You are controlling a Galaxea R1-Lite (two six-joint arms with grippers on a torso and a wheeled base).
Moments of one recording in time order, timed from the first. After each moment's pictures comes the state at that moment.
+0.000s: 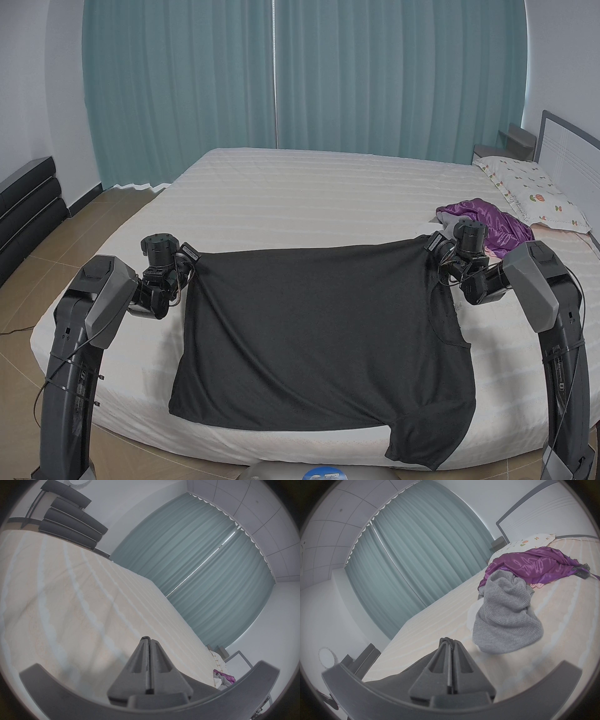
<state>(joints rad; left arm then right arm) -0.04 2.73 -1.78 -0.75 0.05 -0.85 0.07 2.67 -1.73 -0.75 -0.05 0.62</state>
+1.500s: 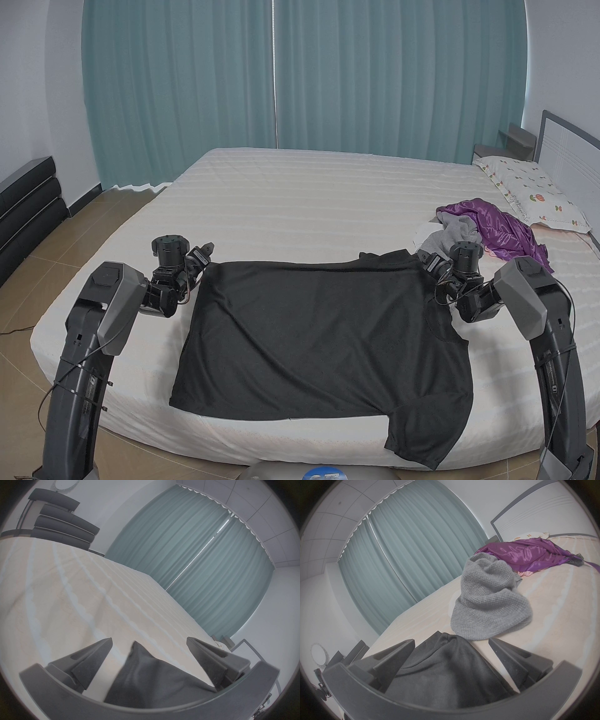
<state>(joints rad) -0.06 2.81 -1.94 -0.62 0.06 -0.76 0.06 2.77 -1.72 -0.81 -0.10 0.59</state>
